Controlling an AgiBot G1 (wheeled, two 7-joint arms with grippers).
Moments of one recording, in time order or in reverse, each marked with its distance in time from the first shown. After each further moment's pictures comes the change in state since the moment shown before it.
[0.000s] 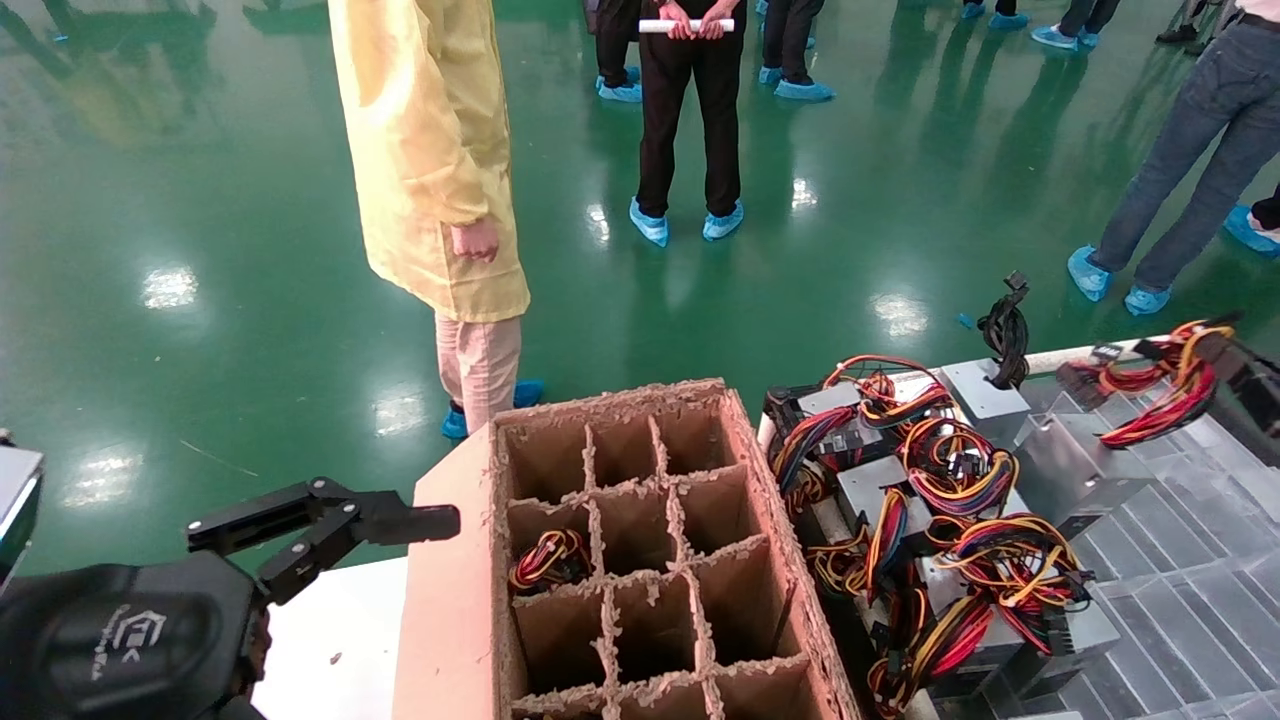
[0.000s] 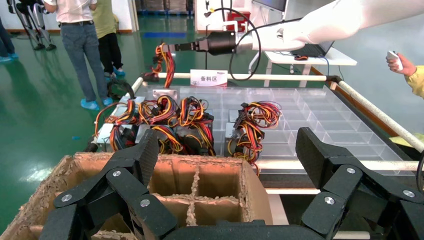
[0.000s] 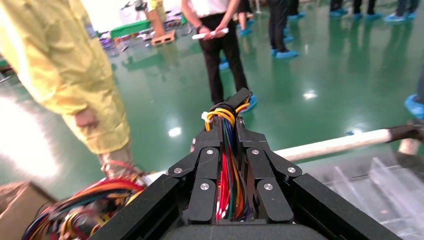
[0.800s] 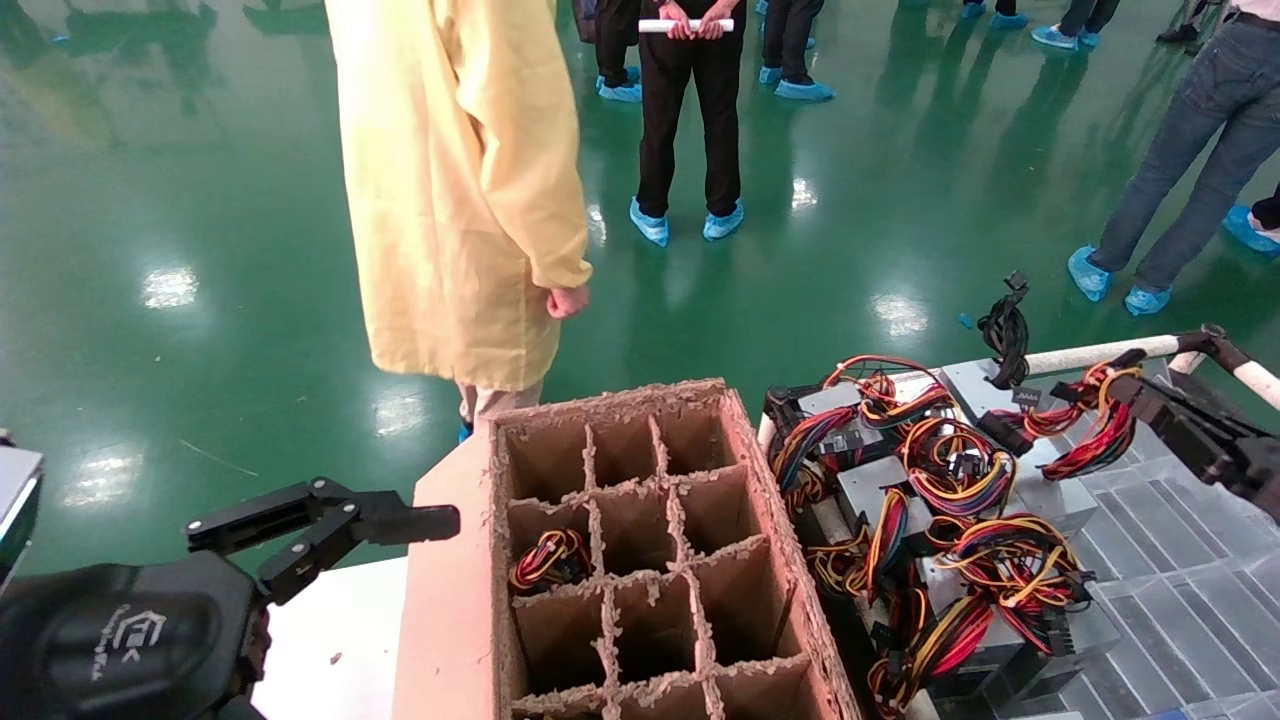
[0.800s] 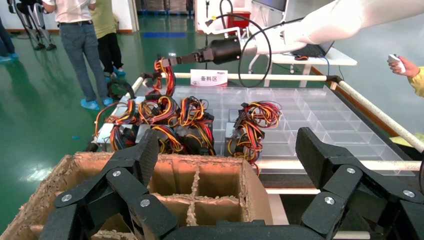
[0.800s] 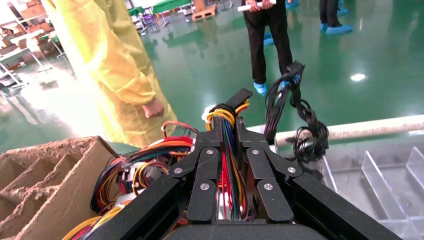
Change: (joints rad) left arm 0.000 0.000 0.000 0.000 0.000 0.000 0.000; right arm 0.003 0.011 -0.050 -0.018 -0.068 -0.141 0.042
